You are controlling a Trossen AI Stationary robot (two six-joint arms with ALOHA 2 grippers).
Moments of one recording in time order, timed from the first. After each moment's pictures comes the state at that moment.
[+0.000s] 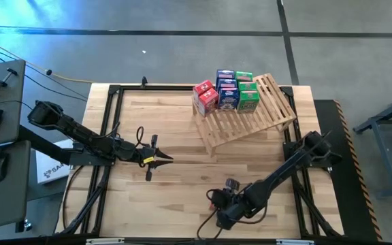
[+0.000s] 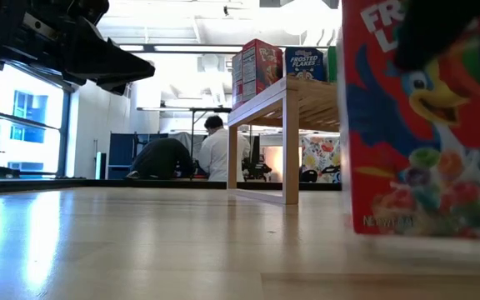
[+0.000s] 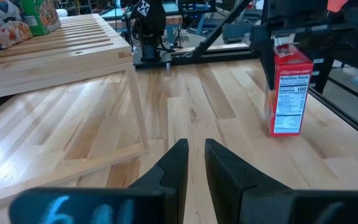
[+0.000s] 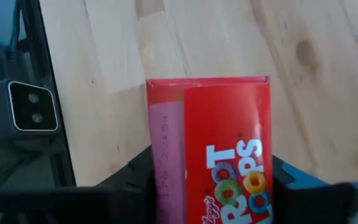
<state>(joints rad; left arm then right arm) -0.34 1.15 0.24 0.70 -0.28 0.01 0.65 1.93 1.48 -0.72 0.28 0.88</state>
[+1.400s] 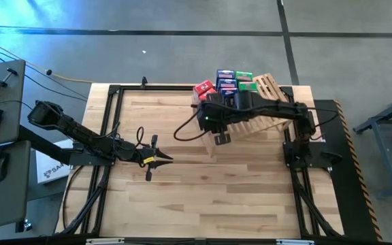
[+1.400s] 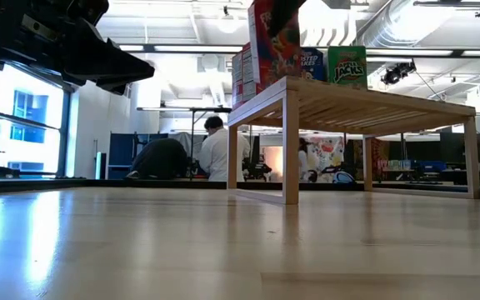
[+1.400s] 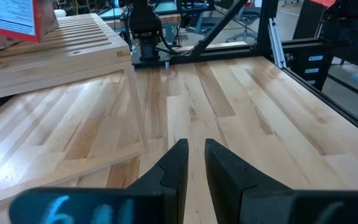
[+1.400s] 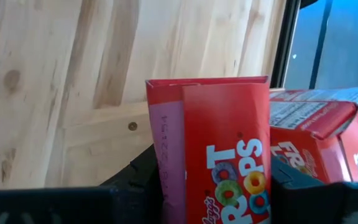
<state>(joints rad) -0.34 1.15 0.24 0.70 -0.27 0.02 0.00 1.93 2.21 -1.45 0.29 -0.34</state>
